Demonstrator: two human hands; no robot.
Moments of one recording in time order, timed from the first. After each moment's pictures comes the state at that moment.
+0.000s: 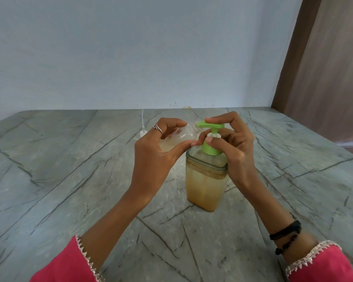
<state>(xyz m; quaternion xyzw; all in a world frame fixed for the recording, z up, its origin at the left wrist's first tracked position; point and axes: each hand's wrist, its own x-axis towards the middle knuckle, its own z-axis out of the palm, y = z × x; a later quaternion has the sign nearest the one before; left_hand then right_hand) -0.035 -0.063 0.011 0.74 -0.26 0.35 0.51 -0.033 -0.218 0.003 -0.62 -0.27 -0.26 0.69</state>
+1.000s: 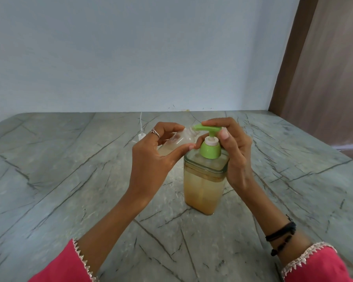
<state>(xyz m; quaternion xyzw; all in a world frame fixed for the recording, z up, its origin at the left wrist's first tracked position) -0.038 -0.064 0.011 0.74 -0.25 0.34 0.52 -0.030 -0.218 0.001 -0.60 -0.30 -0.28 0.68</state>
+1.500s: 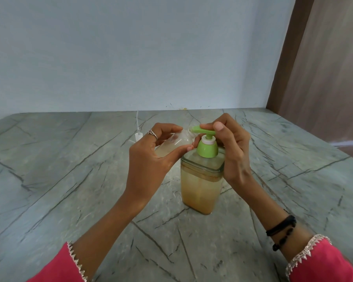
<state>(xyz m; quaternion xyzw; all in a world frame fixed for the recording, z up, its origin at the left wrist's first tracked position) -0.038 -0.065 0.008 0.74 -0.25 0.33 0.53 -0.031 -0.216 0.008 -0.60 -0.25 -0.29 0.70</state>
